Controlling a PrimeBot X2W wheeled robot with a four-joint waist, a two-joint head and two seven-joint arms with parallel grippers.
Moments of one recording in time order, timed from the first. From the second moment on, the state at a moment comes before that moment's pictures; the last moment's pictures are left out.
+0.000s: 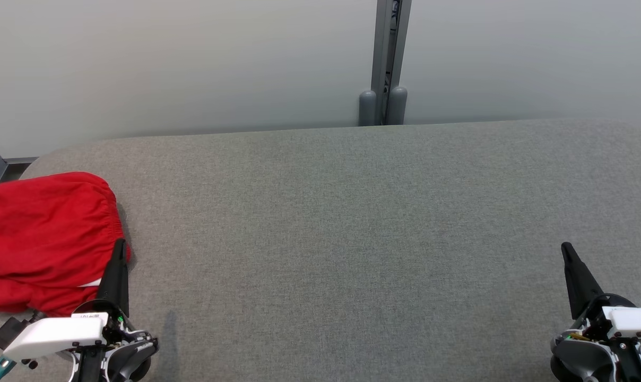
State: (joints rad) left arm -0.10 0.05 0.11 0.25 -1.61 -0.13 0.11; right arm -0.10 -0.05 -0.11 0.25 1.61 0.13 0.11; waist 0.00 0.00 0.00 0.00
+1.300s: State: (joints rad) left arm -0.11 0.07 0.01 0.19 -1.04 -0.13 -0.03; right arm -0.09 -0.11 -0.06 0.11 0.99 0.13 -0.02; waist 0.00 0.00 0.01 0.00
